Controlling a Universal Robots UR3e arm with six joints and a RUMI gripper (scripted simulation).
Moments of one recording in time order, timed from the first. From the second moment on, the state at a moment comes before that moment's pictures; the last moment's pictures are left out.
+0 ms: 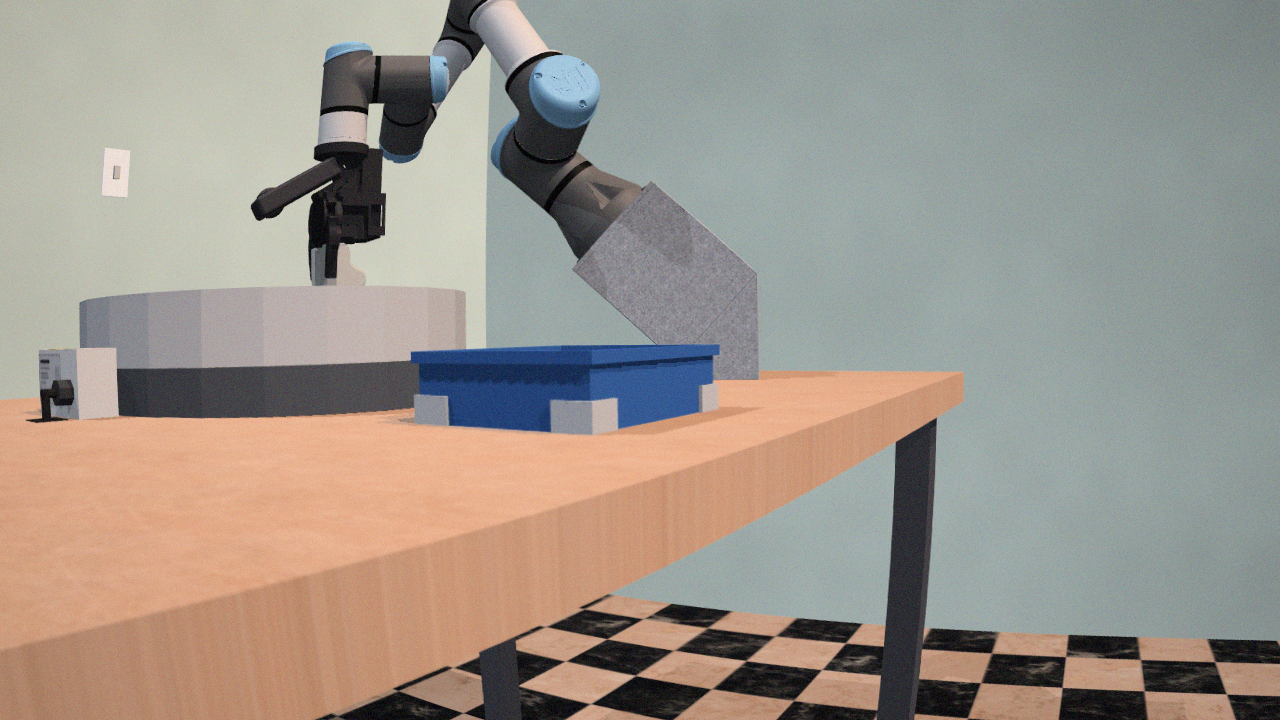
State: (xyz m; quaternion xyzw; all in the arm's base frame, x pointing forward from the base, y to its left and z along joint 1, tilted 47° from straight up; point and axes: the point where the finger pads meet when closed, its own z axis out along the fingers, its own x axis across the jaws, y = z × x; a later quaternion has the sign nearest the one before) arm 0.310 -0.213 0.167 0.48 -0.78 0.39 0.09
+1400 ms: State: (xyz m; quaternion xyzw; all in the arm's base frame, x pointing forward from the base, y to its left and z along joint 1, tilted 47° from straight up) arm 0.299 -0.179 0.200 0.48 -0.78 0.39 0.09
